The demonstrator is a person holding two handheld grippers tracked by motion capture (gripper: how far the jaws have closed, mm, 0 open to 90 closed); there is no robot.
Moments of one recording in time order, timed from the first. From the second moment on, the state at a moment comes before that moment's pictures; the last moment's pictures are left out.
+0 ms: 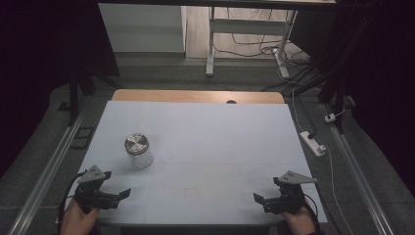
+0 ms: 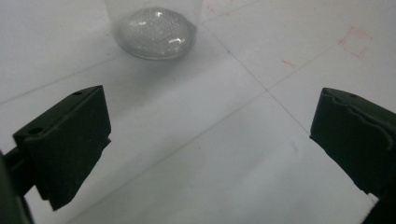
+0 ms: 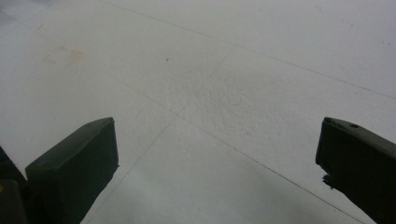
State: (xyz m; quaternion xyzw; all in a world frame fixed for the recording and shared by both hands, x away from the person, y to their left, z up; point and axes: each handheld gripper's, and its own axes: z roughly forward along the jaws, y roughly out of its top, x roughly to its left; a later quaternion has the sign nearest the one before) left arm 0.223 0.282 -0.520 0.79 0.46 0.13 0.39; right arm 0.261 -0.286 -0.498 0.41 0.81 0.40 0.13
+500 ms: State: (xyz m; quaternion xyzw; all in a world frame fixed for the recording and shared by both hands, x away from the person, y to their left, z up) left arm 0.248 0.282 -0.519 0.78 0.47 0.14 0.39; right arm 0.261 -0.285 -0.498 0.41 0.81 0.40 0.13
